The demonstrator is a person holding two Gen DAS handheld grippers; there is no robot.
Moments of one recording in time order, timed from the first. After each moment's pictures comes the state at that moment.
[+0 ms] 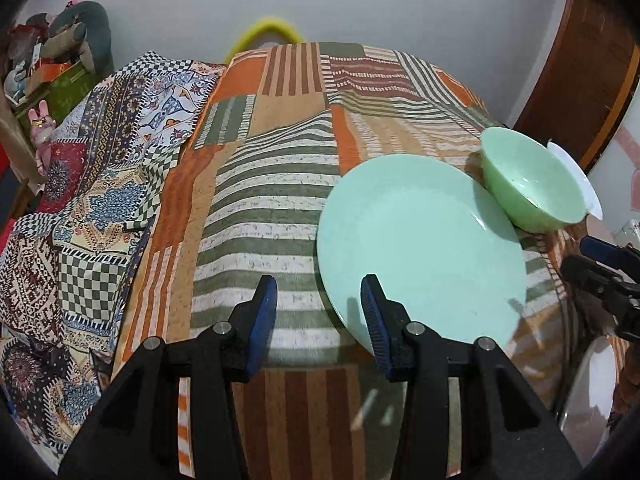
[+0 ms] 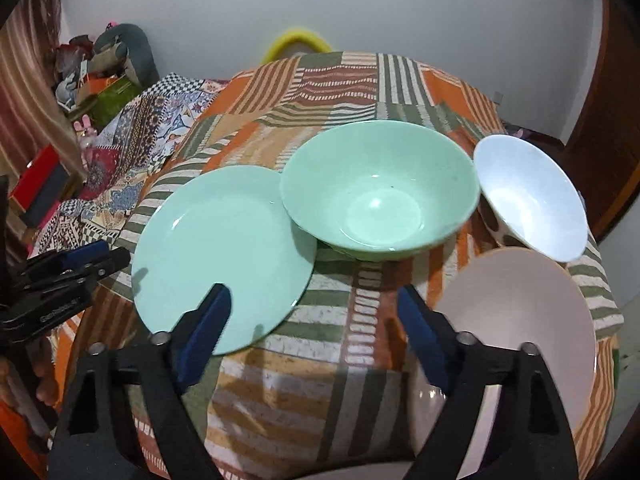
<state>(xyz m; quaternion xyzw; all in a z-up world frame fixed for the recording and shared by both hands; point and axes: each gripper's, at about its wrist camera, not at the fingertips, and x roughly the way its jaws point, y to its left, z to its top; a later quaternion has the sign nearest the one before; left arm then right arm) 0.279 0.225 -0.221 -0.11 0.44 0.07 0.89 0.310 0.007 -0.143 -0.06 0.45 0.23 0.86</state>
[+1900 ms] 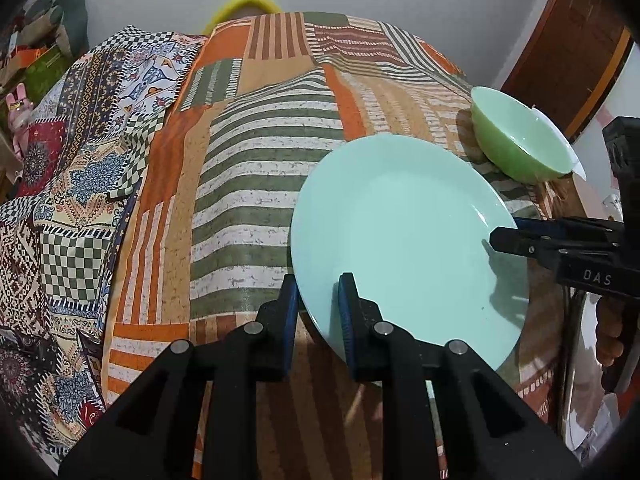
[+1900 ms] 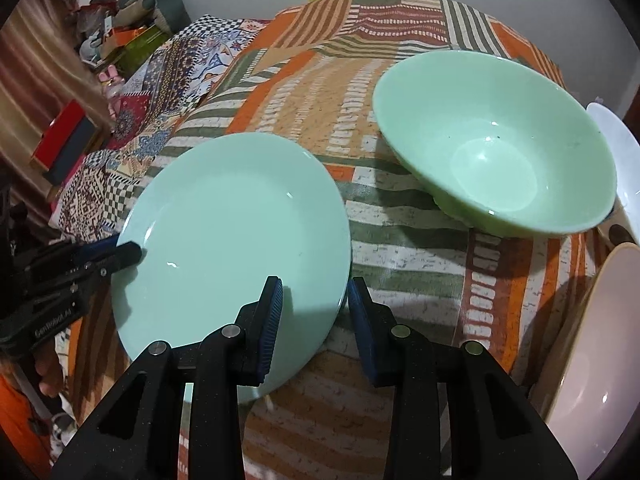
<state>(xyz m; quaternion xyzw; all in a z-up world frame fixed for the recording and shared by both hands) 0.257 0.237 -0.241 -0.11 0.48 0.02 0.87 0.330 0.045 -0.189 -0.08 0.54 0.29 0.78</state>
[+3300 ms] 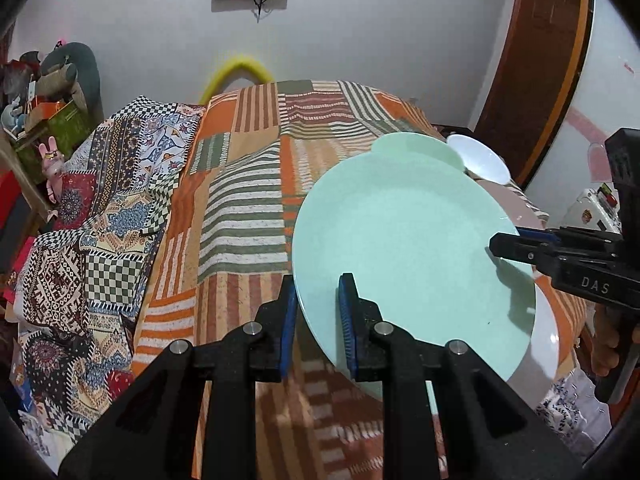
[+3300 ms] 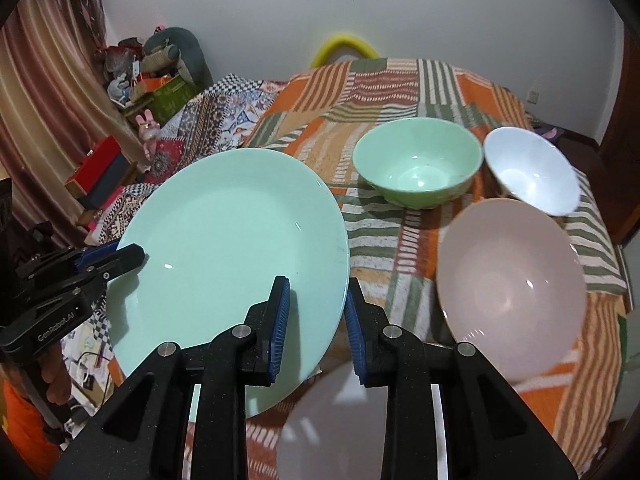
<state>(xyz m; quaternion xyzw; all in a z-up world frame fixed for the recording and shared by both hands) 0.152 0.152 -0.126 -0.07 0.40 0.03 0.91 0.233 -0.030 -0.100 -0.04 0.45 0.31 0.84</state>
